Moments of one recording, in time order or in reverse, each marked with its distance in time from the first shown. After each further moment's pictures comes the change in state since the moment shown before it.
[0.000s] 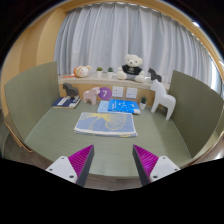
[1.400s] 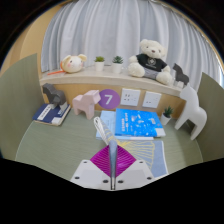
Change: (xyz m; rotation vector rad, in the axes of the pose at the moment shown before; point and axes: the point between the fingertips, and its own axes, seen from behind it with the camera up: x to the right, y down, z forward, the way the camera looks) arm -0.043 -0.109 0.280 -0.067 0.000 -0.004
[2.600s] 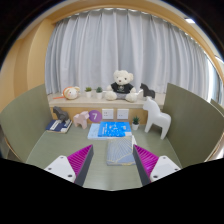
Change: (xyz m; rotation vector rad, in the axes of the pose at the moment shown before) arm 0.109 0.001 -0.248 0.186 0.009 0.076
